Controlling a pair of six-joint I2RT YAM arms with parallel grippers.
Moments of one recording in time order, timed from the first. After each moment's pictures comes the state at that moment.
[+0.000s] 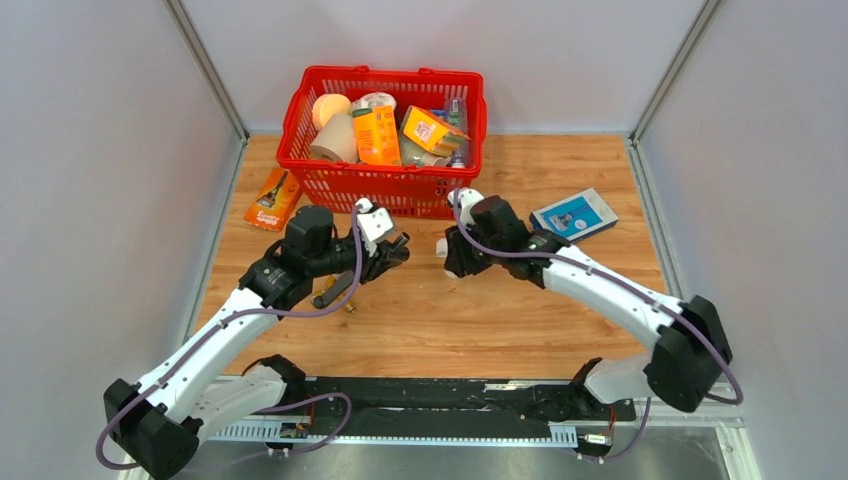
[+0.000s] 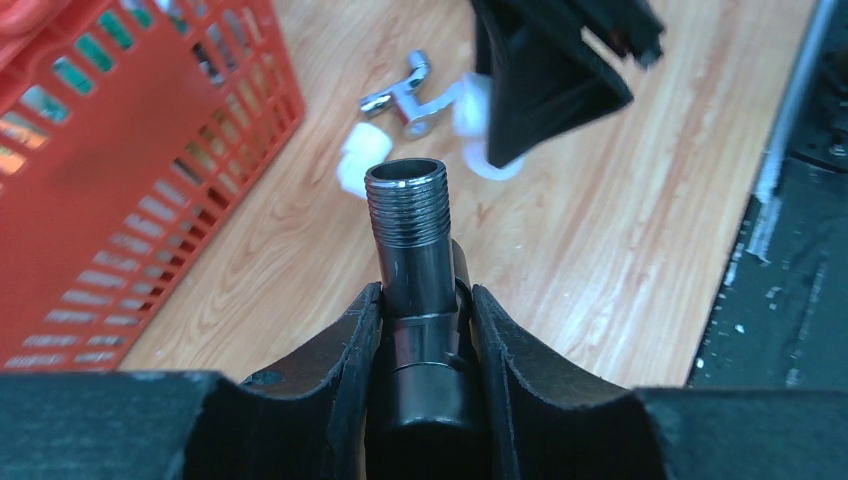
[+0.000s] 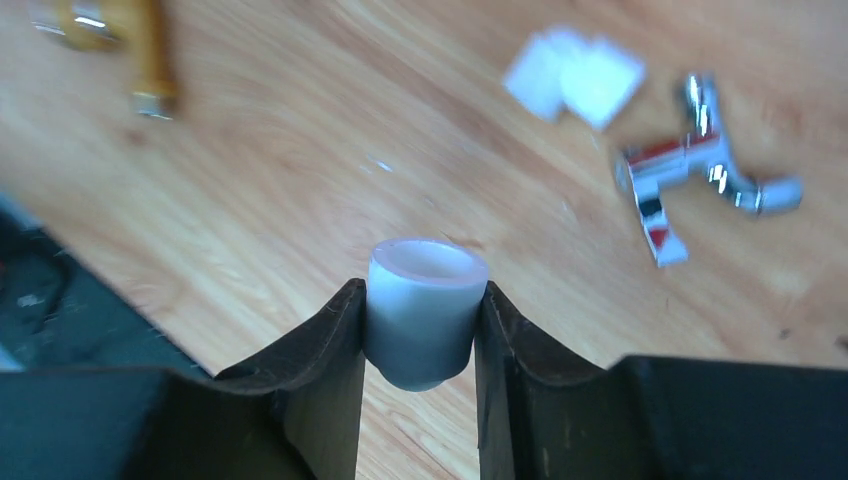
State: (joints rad) left arm -0.58 0.94 0.85 -0.33 0.44 0.28; right arm 0.76 1.41 1.01 -0.43 -0.04 0.29
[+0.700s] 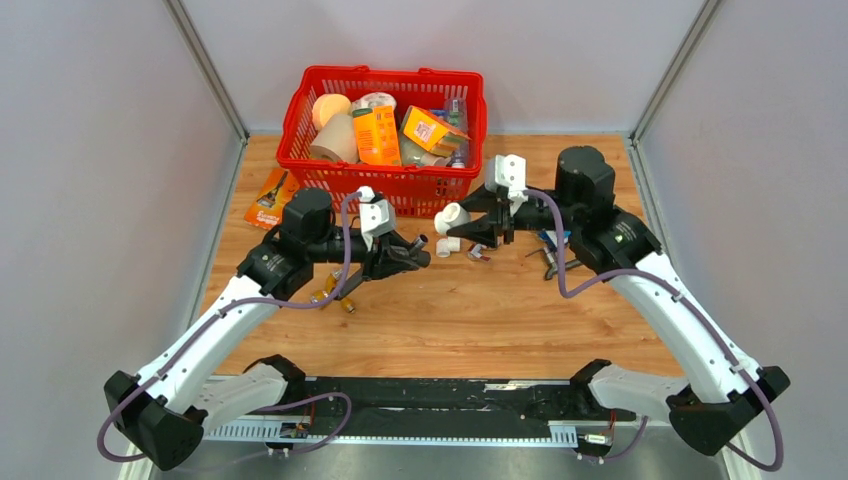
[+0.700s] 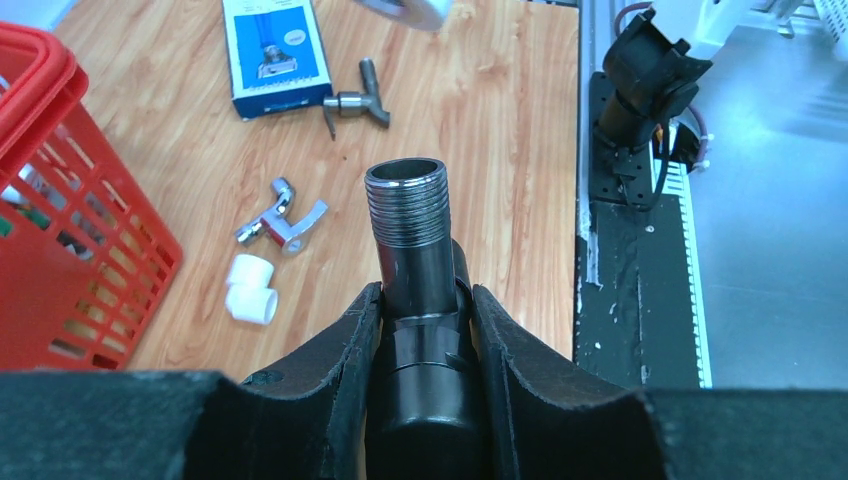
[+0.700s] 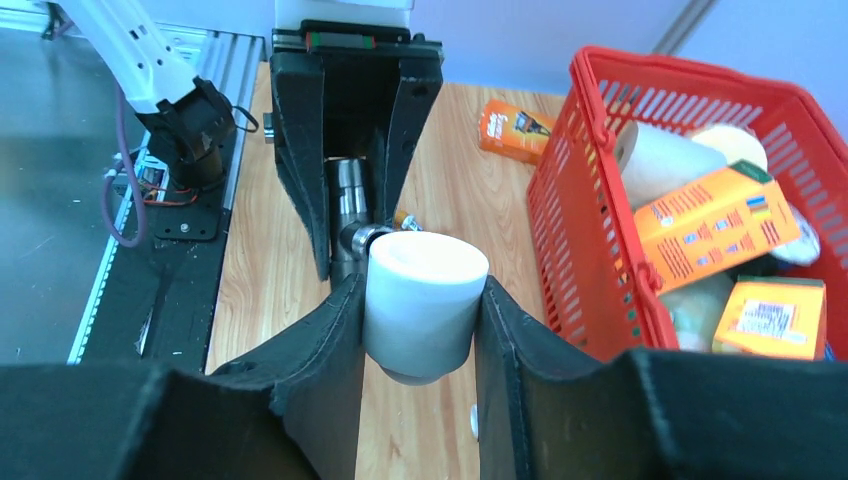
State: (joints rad) left arm -0.58 1.00 0.97 -0.32 0.82 0.23; right arm 0.61 1.11 1.32 -0.40 -0.81 -0.37
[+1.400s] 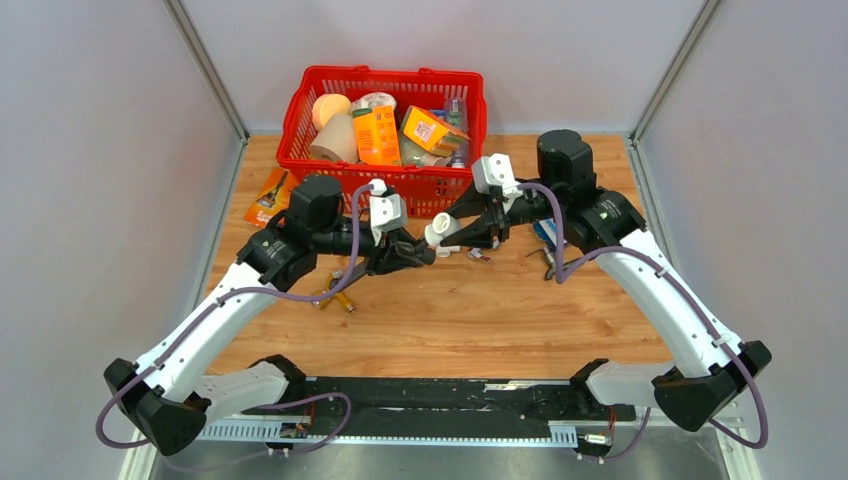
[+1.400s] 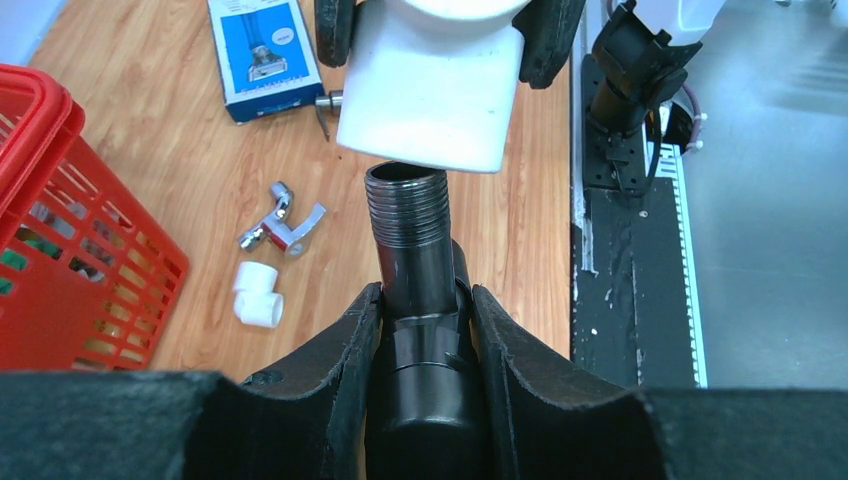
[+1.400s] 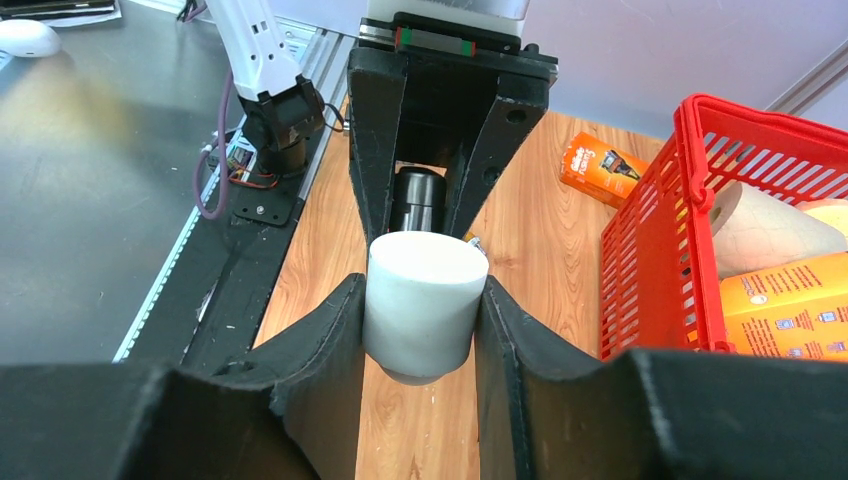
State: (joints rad) left arm -0.63 1.07 1.13 -0.47 0.80 0.30; right arm 0.58 1.26 1.47 -0.53 -1.09 -0.50
